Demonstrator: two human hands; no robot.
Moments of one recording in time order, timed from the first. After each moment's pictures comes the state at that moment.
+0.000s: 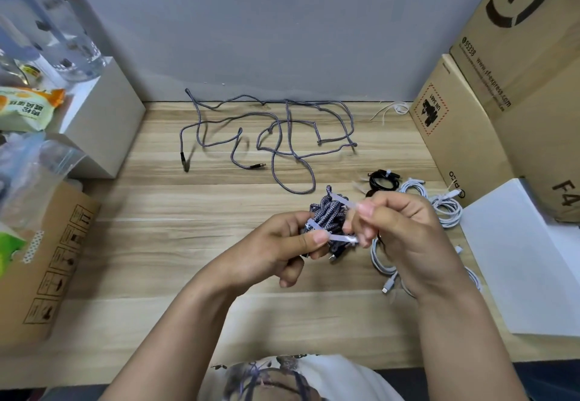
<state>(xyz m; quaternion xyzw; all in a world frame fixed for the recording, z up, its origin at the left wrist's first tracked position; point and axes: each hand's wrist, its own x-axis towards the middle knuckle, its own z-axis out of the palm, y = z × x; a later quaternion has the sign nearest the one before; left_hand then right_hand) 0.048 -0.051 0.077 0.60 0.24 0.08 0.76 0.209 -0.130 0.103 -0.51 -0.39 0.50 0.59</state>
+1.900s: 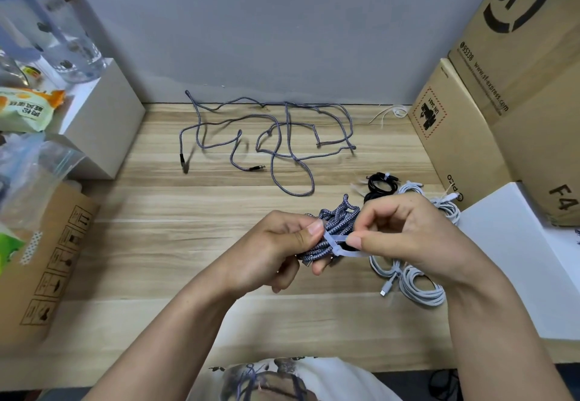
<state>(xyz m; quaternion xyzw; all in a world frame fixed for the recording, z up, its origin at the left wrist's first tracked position) 0.046 -0.054 0.091 0.63 0.22 0.10 0.74 0.226 -0.129 0.130 -0.58 -0.48 0.52 0.41</state>
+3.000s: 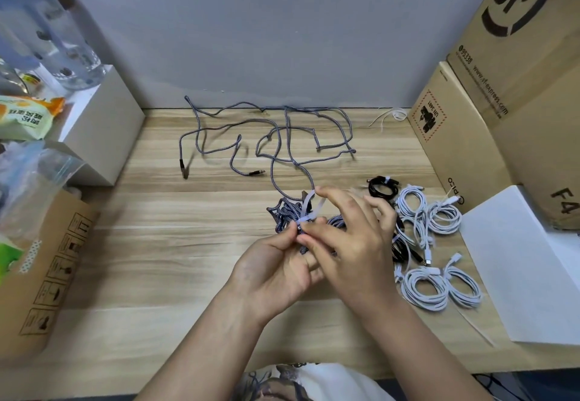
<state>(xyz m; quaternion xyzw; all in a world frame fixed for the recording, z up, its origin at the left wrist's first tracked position) 0.068 -0.067 0.069 0.00 0.29 0.20 0.94 0.180 -0.114 0.055 -0.66 -0.65 -0.12 0.36</state>
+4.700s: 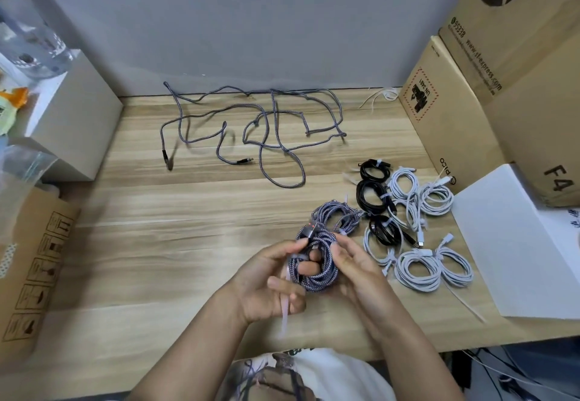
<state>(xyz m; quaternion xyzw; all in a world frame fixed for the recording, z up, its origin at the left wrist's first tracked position) 0.055 -0.059 0.002 0.08 0.19 -0.05 0.98 0.188 -0.156 0.004 -0.57 -0.14 0.59 0.56</state>
